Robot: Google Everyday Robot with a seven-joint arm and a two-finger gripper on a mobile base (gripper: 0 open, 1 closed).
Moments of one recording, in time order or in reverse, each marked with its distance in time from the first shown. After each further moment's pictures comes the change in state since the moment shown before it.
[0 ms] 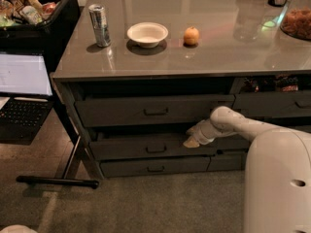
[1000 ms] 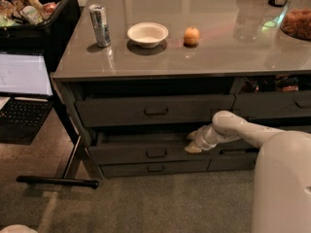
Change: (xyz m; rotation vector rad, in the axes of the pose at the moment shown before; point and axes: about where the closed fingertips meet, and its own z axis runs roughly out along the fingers) arm 0.013 0.025 -0.006 -0.027 0.004 -0.042
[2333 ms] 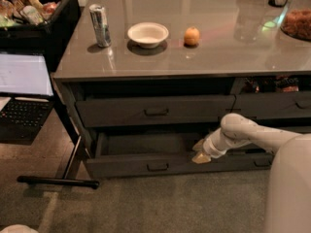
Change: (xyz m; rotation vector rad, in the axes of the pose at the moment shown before) arm 0.026 0.046 -0.032 -0.096 0.058 -0.002
